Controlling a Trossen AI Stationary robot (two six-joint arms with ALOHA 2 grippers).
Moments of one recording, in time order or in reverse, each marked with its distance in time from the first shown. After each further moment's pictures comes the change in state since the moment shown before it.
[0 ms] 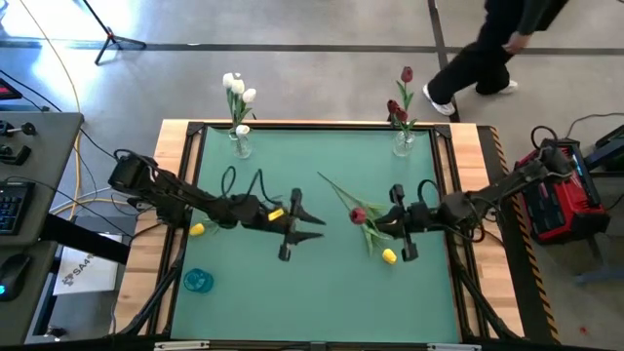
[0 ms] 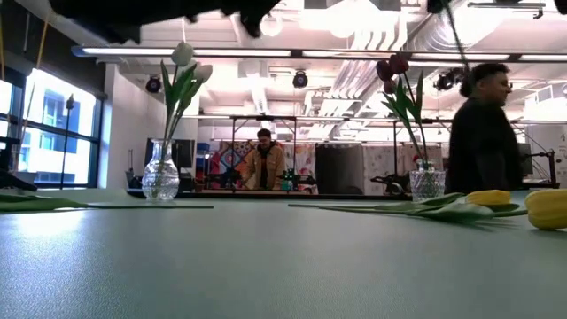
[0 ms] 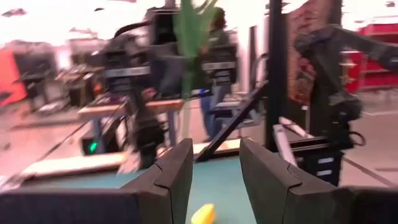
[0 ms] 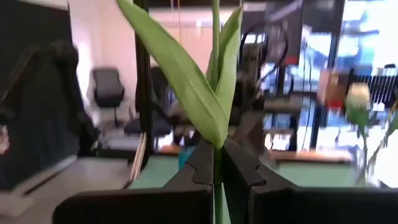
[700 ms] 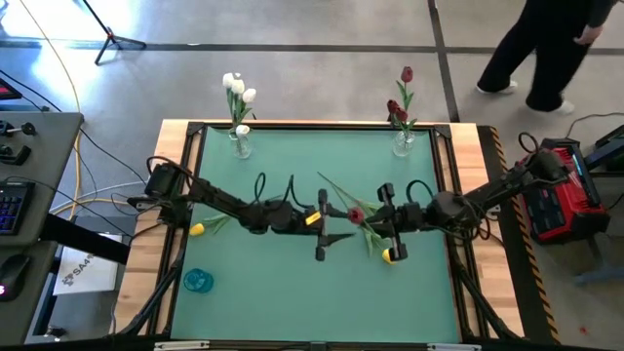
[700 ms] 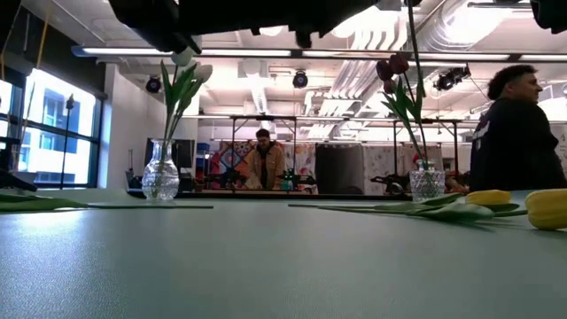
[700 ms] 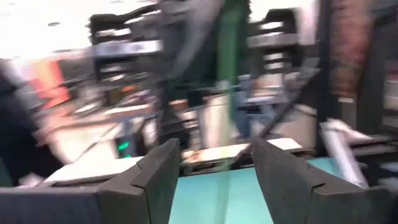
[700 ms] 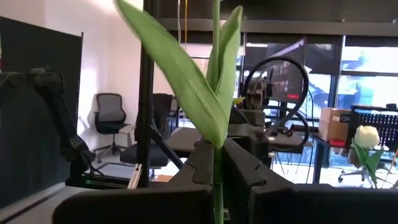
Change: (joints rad) left arm 0.016 0.290 0.295 -0.002 -0.090 0.076; right arm -0.065 0.203 0.000 0.365 -0.099 -0.081
